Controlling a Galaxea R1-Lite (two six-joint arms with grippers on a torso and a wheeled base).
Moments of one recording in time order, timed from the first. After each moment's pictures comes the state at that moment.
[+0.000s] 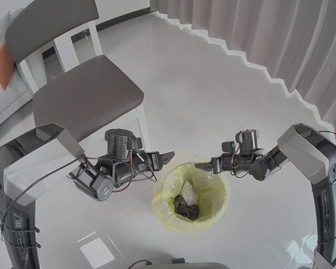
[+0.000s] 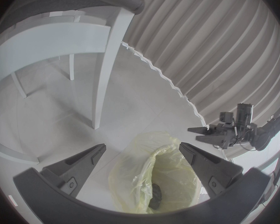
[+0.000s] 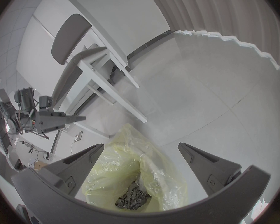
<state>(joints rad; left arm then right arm) -0.47 2.26 -1.07 -0.83 -0.14 -0.34 0.28 2.52 -1.38 -0.61 0.49 0.07</state>
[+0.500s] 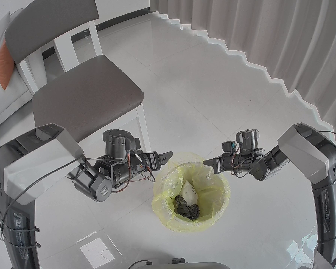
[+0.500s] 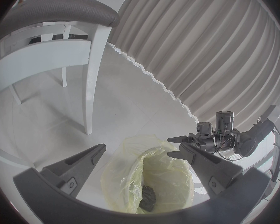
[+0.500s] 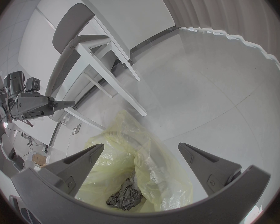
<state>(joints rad) -0.46 2.26 -1.06 -0.85 -0.14 -0.34 0.28 2.52 -1.38 -0.60 0.50 0.07</state>
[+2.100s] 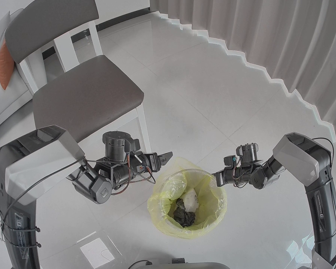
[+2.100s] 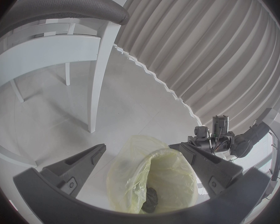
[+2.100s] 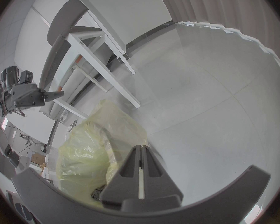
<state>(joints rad) -0.46 2.27 -1.04 -0.89 -0.14 -0.34 0.24 2.63 -1.36 -0.60 0.50 0.01</state>
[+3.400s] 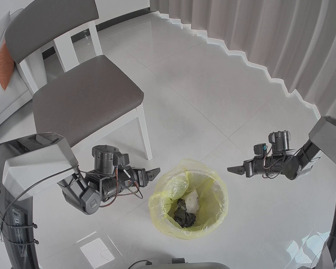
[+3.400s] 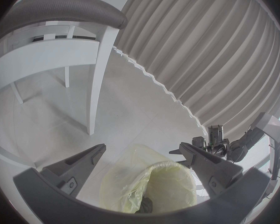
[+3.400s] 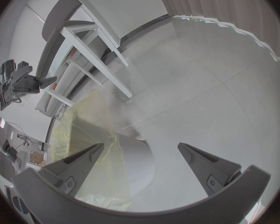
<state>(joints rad) -0.41 2.26 -0.86 -0.97 -0.15 -0.27 0.10 2.30 -1.04 -0.61 0.47 -0.07</state>
